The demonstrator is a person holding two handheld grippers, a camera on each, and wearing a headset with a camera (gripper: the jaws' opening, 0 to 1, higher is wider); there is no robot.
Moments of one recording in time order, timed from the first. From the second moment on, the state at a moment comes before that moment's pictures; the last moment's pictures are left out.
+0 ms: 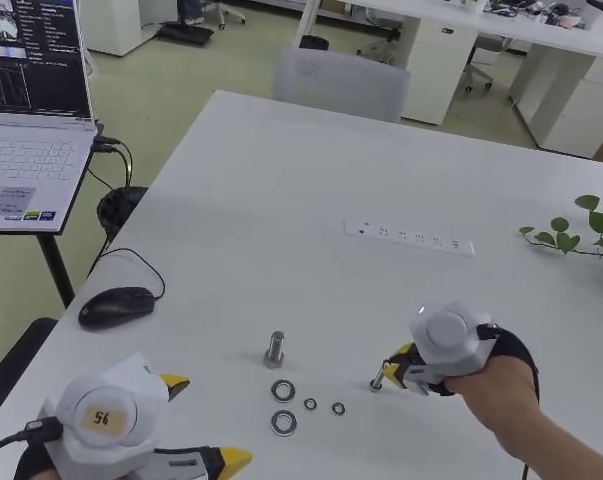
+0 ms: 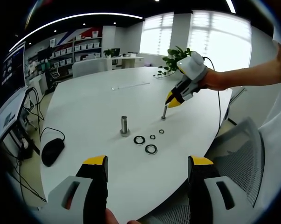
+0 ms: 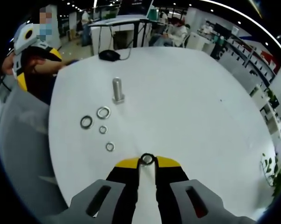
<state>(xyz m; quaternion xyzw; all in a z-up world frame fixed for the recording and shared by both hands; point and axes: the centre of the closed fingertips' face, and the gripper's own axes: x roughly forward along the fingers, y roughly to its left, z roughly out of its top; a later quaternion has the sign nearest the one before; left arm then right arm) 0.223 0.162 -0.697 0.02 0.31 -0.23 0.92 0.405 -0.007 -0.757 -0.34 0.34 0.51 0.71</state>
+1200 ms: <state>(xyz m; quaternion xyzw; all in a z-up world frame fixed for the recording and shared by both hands) 0.222 0.165 -0.698 0.01 0.31 -0.23 0.92 0.406 -0.007 -0.769 -0.40 0.36 0.53 0.66</state>
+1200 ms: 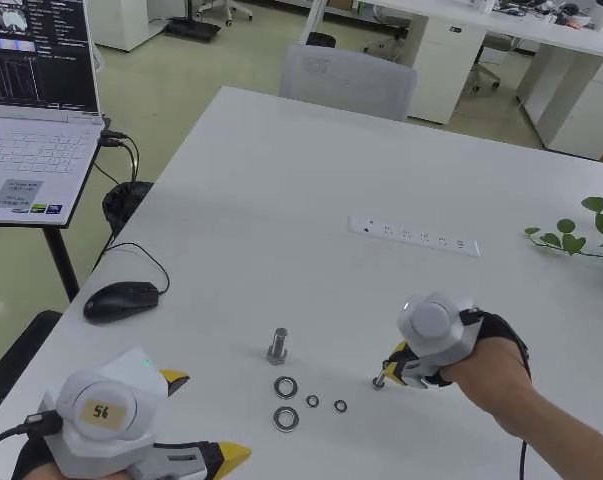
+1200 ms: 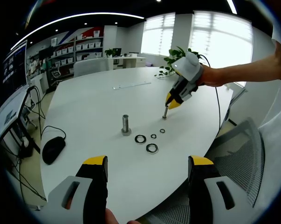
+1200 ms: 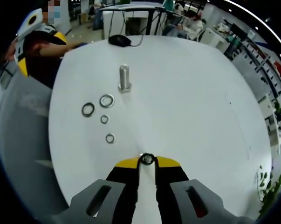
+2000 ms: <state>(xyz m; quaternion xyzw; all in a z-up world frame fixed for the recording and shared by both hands) 0.219 0.172 -0.700 0.01 0.31 -0.22 0.92 0.407 -0.008 -0.802 -0.41 0.39 0.52 0.64</state>
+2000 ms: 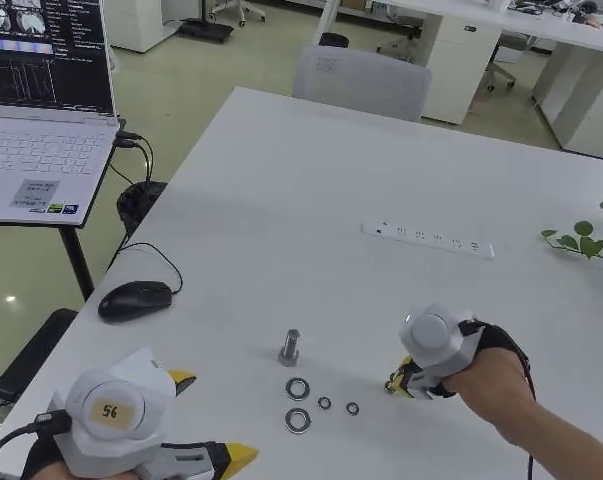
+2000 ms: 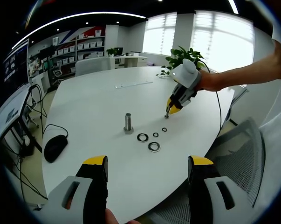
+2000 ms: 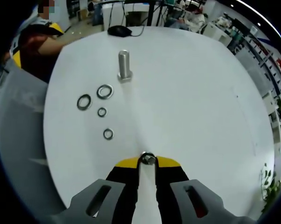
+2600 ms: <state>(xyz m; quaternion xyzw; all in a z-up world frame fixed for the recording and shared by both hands) 0.222 0.175 -0.696 0.01 0.31 -0.22 0.92 0.403 -0.006 -0.813 -0.40 0.40 0.52 0.64</state>
